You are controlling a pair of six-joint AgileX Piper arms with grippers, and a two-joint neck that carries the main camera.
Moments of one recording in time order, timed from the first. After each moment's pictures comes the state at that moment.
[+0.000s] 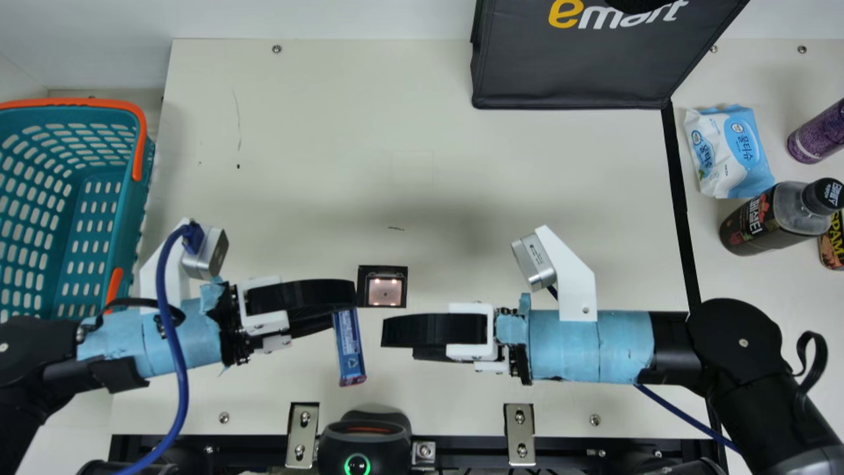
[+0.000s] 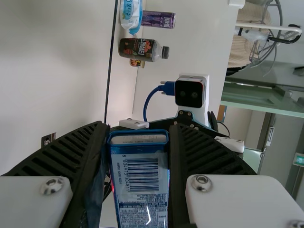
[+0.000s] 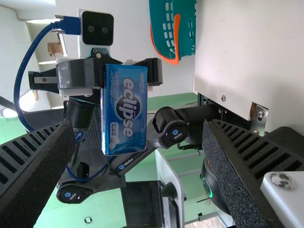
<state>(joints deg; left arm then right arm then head) -4.1 58.3 -30.4 -85.0 69.9 15.6 12.6 64.0 -35.7 83.2 69.9 -20.6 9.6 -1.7</state>
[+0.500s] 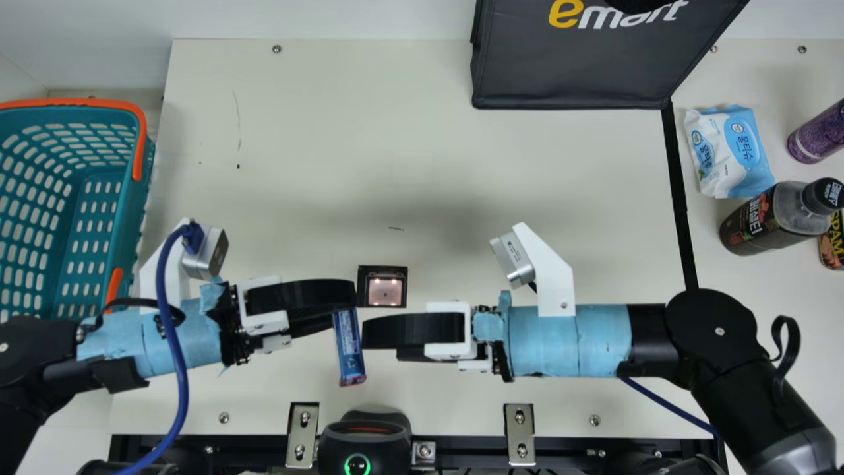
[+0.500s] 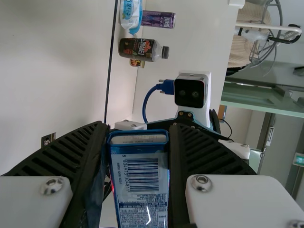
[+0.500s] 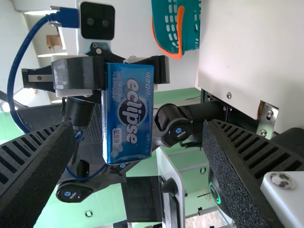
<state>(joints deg) -4.1 58.3 -30.4 -85.0 69.9 15.6 19.2 66.5 -37.3 85.3 66.0 -21.0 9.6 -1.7</state>
